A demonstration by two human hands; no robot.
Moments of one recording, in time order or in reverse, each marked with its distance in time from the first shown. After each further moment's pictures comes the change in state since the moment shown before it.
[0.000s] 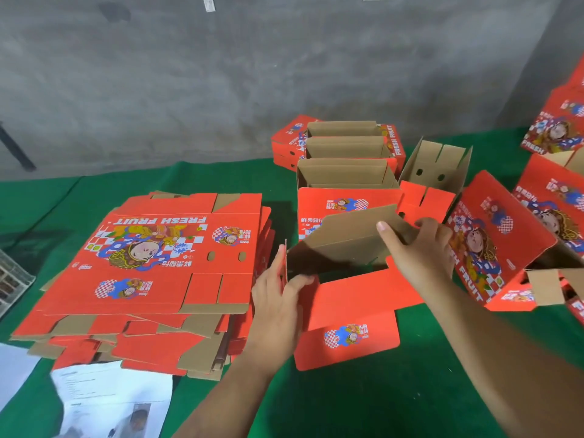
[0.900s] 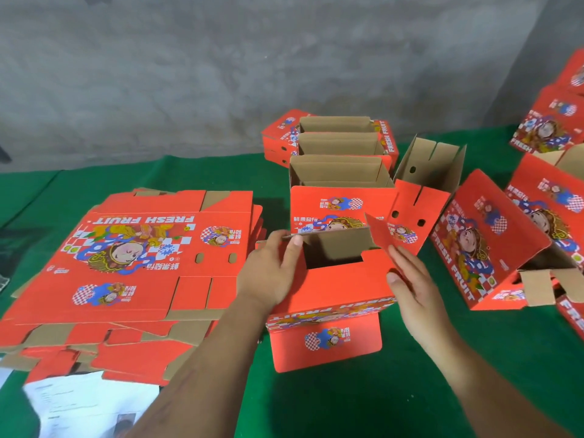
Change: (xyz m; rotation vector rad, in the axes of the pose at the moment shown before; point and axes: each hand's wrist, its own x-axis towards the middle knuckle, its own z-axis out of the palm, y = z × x) left_hand 0.083 -0.022 0.000 -0.172 -0.214 -0.425; right_hand -0.053 0.048 0.000 0.385 -0.214 -0.382
